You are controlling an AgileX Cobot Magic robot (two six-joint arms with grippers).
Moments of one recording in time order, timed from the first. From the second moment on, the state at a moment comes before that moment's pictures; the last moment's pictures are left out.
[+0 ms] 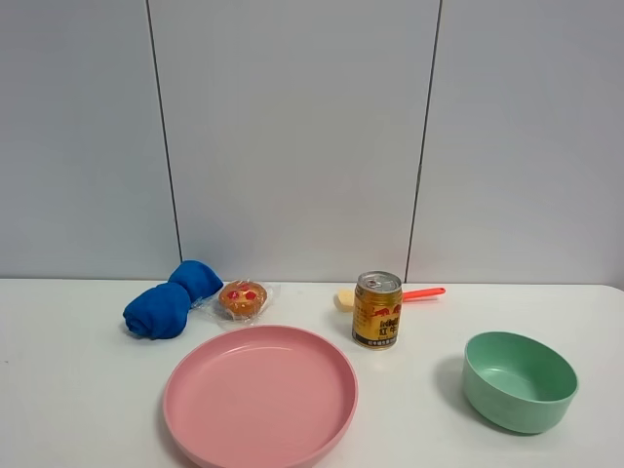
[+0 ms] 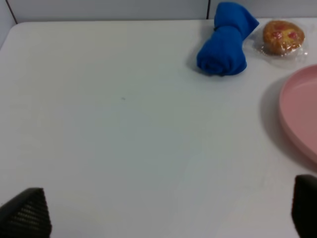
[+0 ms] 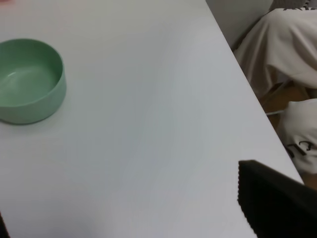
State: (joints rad) left arm 0.03 -0.01 -0.51 0.01 1.06 -0.03; right arm -0.13 0.00 -0.55 0.02 1.20 -0.13
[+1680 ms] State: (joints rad) left arm 0.01 -0.01 -0.51 0.01 1.06 -0.03; right arm -0.12 0.00 -0.50 -0.09 1.06 -0.05
